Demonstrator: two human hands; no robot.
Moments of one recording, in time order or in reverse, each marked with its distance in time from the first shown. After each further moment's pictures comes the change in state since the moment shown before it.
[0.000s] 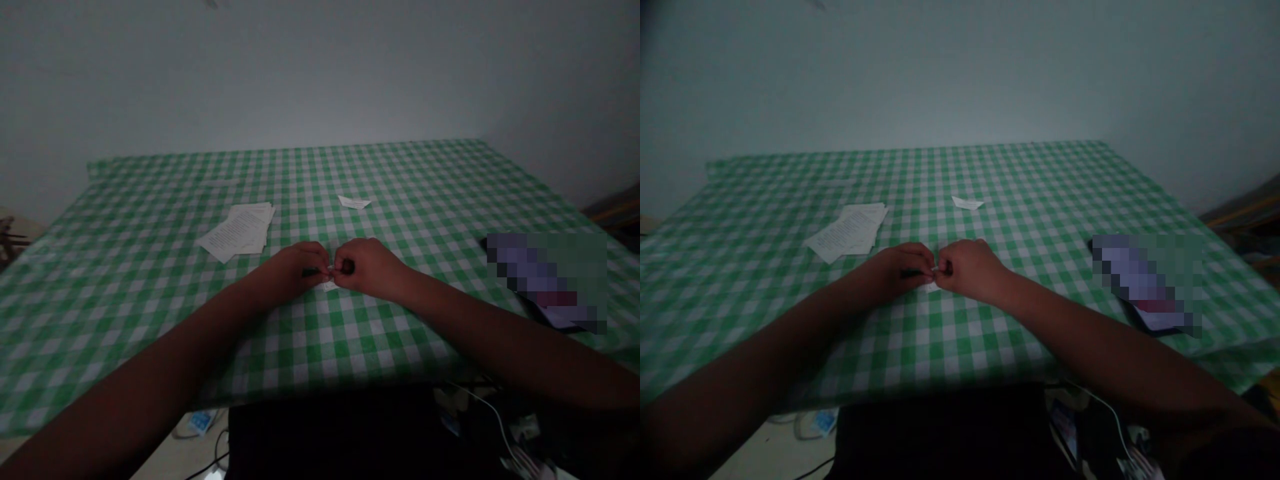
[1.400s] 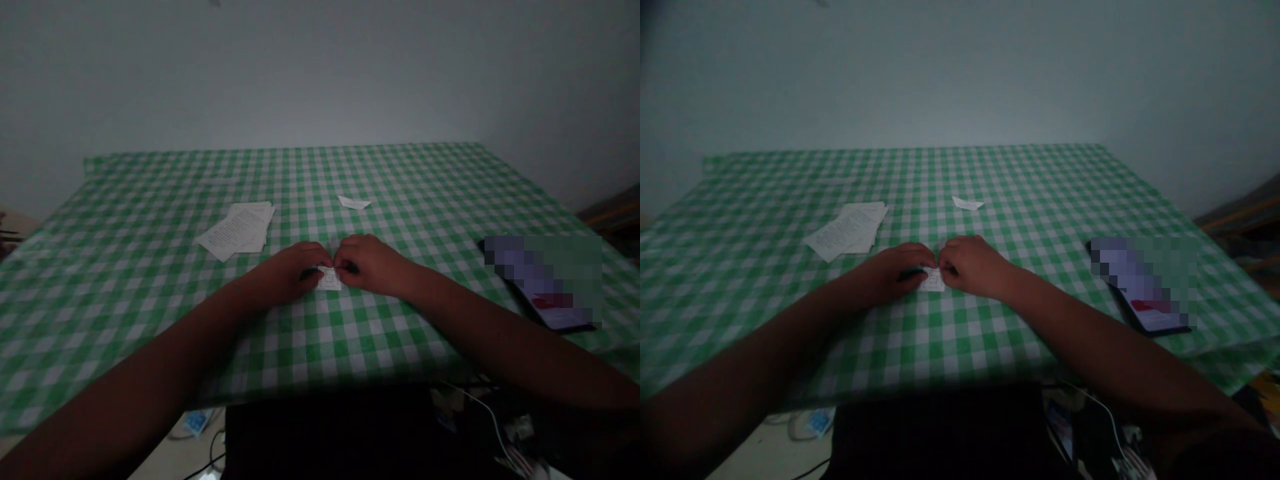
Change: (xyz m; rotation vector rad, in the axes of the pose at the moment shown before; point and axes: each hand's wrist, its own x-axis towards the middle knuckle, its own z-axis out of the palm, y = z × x) left_hand -0.005 0.000 -0.001 0.100 -0.012 0.069; right_hand 0.000 0.012 -0.009 -0.092 -0.081 -0.211
